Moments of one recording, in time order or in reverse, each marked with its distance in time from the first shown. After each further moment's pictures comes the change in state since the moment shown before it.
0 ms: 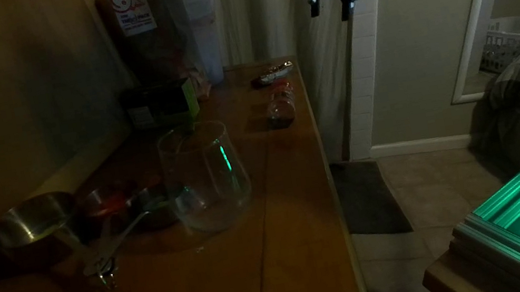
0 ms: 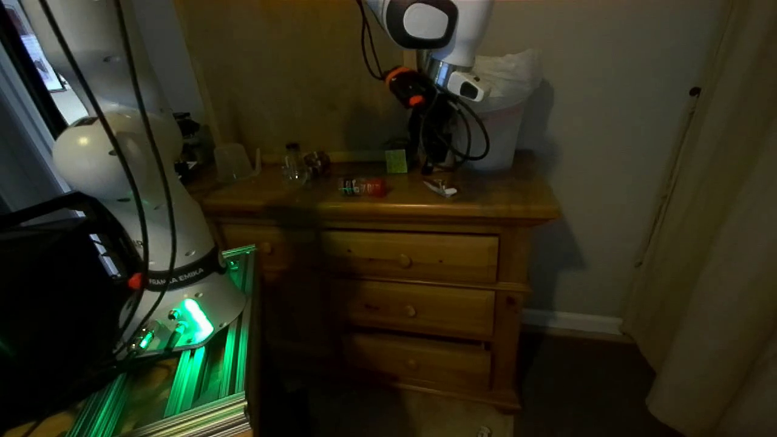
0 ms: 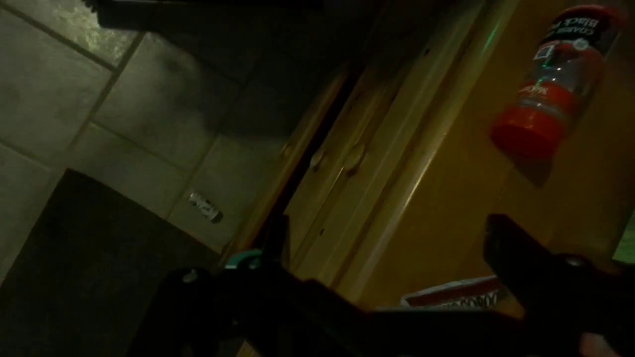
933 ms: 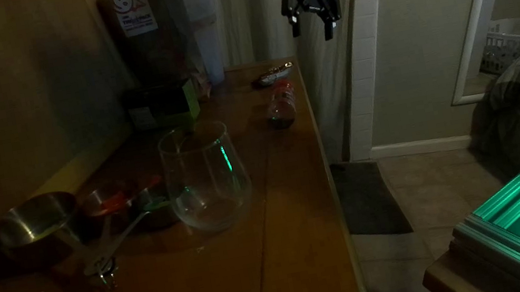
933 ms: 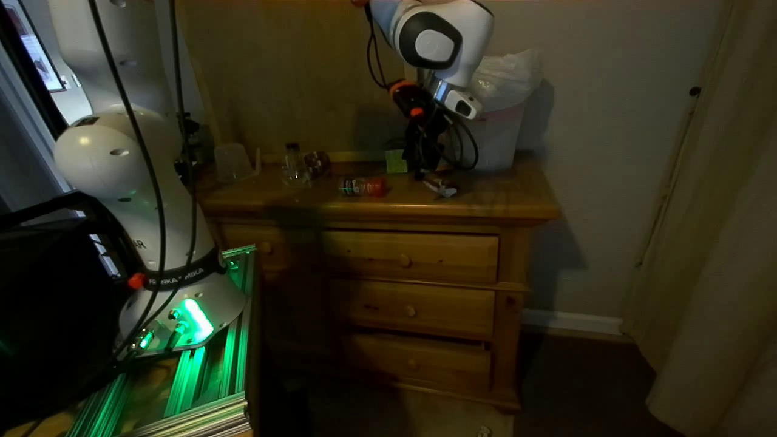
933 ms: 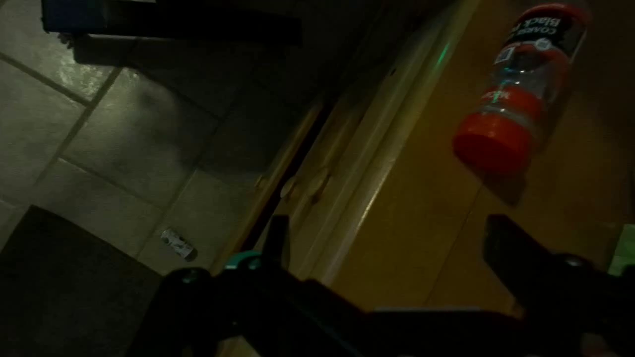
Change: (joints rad) arm 0.010 0.127 0.083 0.088 0.031 -0.038 0.070
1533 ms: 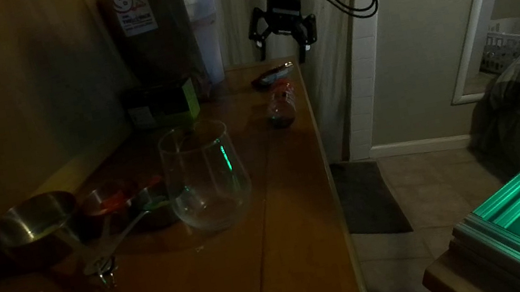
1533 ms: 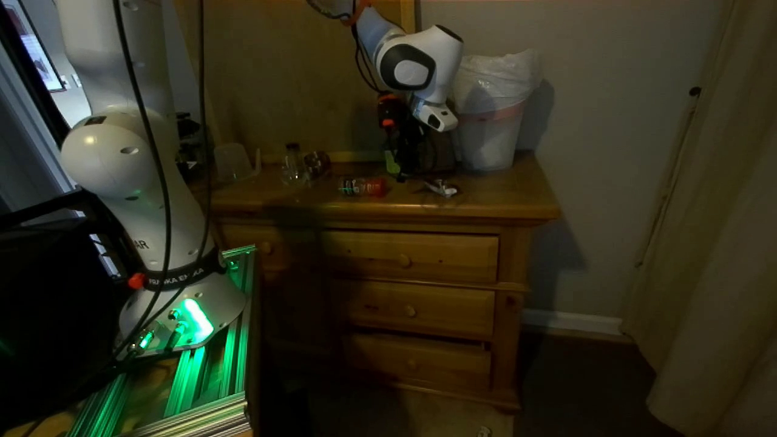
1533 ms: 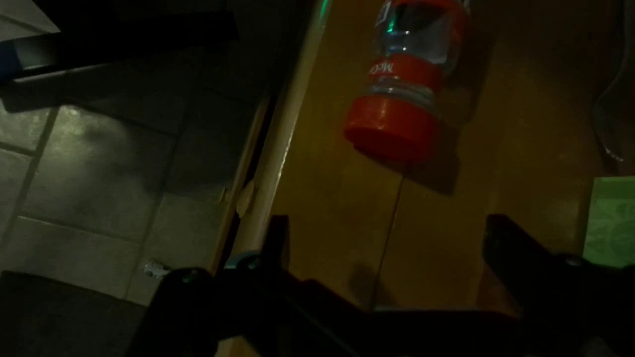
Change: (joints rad) arm 0.080 0.039 0.070 -0.059 0.111 0.189 0.280
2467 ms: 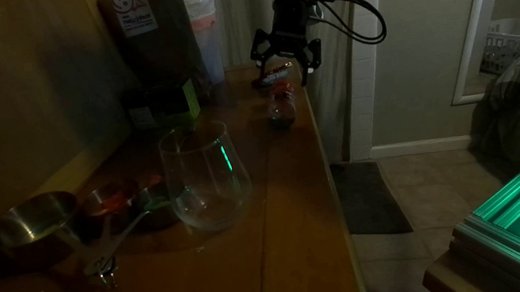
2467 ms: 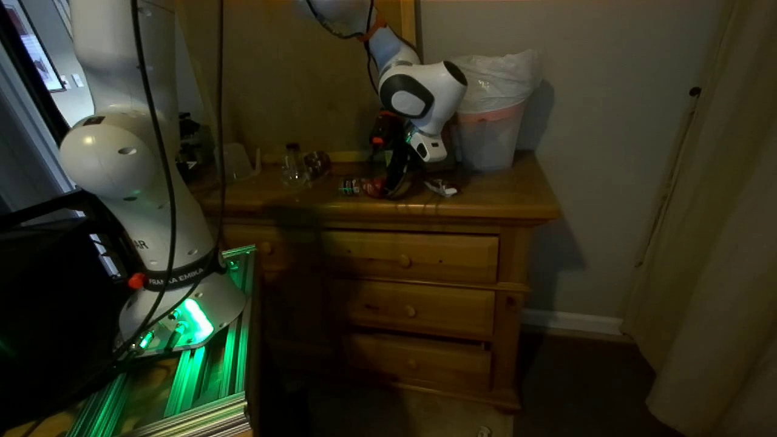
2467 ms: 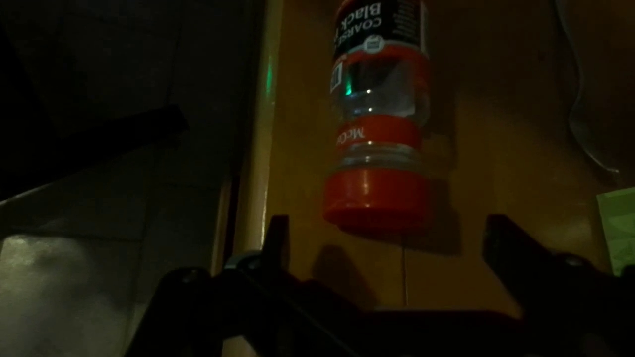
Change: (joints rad) arm -0.019 0.080 0.001 -0.027 0.216 -0.053 0.017
